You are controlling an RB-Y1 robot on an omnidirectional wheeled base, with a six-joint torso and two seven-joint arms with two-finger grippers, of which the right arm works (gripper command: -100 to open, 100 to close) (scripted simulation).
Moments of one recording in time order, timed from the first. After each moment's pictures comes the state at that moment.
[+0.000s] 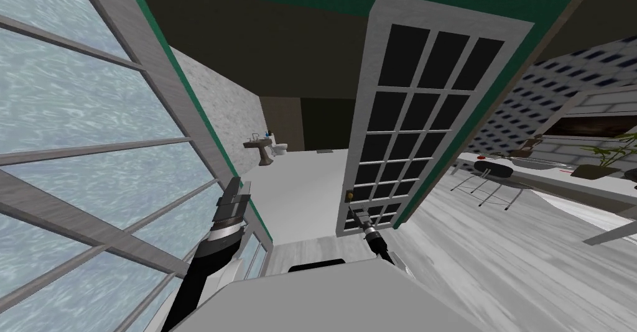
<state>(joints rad) -0.01 -0.16 -0.29 -0.67 0.40 -0.94 1.15</state>
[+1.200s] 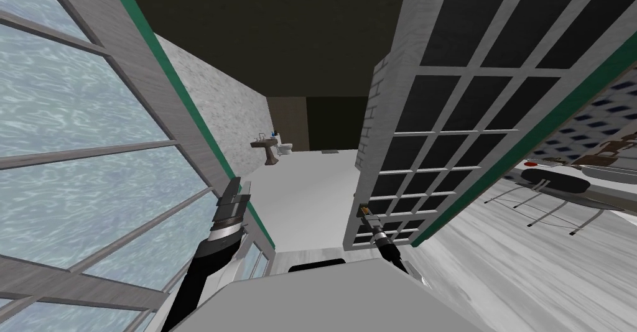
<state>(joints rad) 0.03 -0.22 -0.33 -0.65 0.37 -0.98 1.12</state>
